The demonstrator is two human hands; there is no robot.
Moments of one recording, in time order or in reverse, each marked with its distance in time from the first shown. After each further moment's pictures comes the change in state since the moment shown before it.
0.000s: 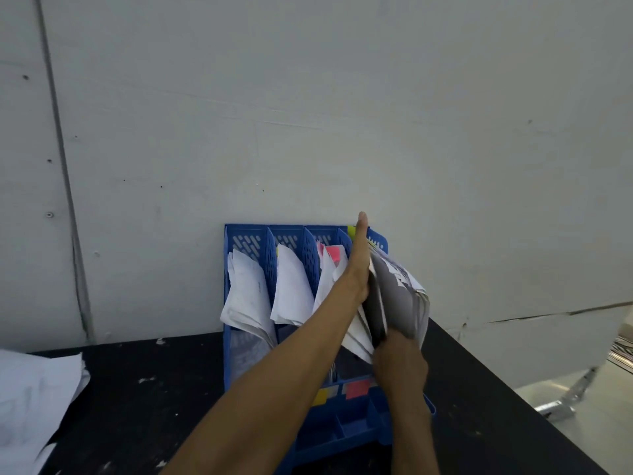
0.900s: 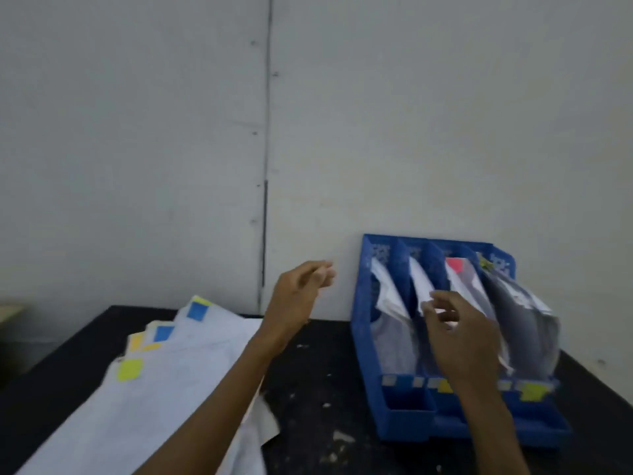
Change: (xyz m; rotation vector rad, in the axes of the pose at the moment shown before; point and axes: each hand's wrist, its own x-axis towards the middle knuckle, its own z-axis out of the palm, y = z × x) left_hand -0.279 0.106 -0.223 0.654 0.339 0.507; right_hand -0.118 -0.128 -0.065 0.582 0.203 -0.419
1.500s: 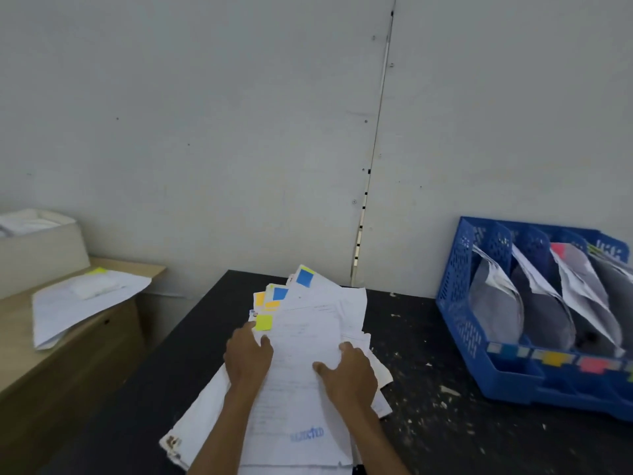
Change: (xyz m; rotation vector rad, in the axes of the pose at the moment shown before) left_hand -0.159 -0.127 -0.238 0.694 0.537 -0.540; right_hand -0.236 -0.151 0.201 -0.219 -0.701 0.226
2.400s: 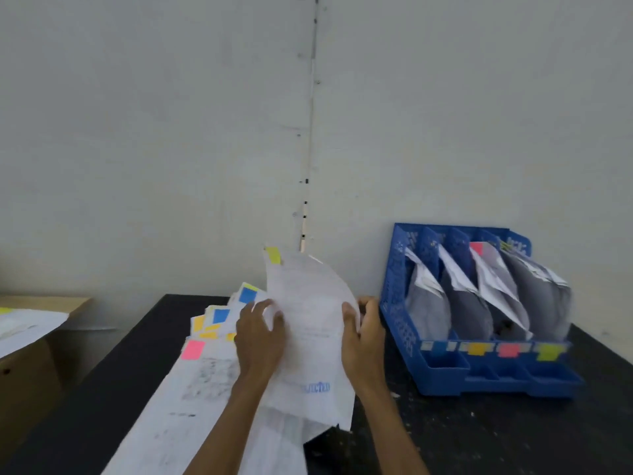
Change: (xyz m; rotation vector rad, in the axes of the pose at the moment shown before) left_hand -0.029 0.110 0.047 -0.245 -0.035 0.296; right_hand 0.015 0.018 -0.121 0.717 0.380 -0.316
